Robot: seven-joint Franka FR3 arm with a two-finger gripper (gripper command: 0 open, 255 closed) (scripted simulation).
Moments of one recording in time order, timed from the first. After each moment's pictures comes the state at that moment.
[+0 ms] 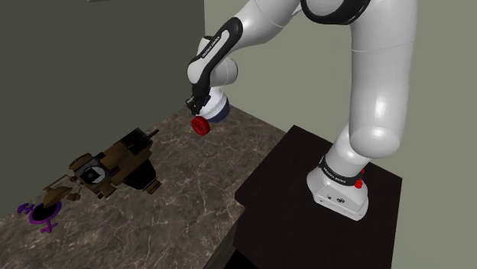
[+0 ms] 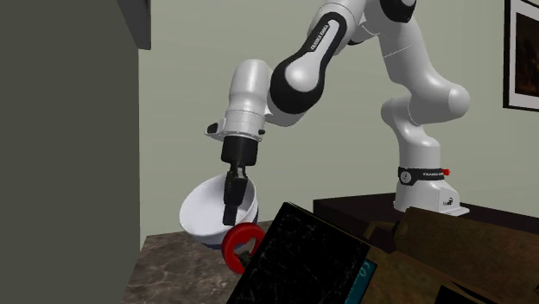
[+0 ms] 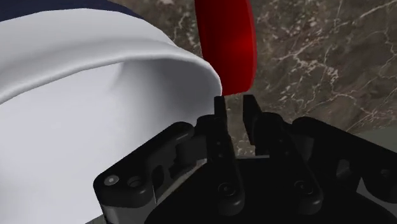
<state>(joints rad) 0.09 0.46 0.02 -2.10 0.34 2.74 -0.16</state>
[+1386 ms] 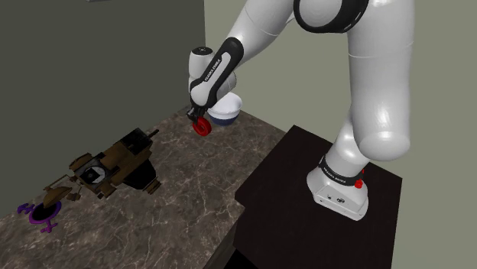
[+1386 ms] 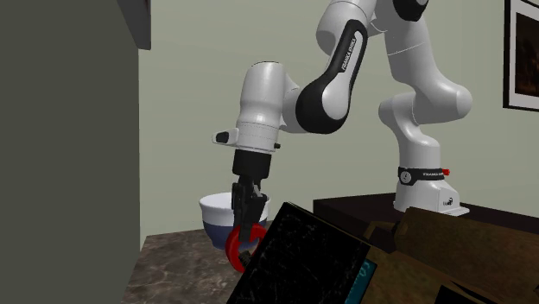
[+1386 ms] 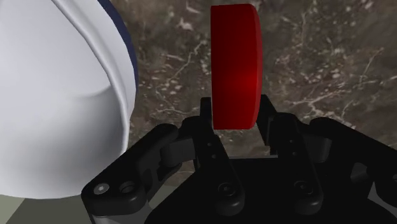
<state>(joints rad) 0.30 0.49 -0.14 -2.14 0.08 2.77 0.00</state>
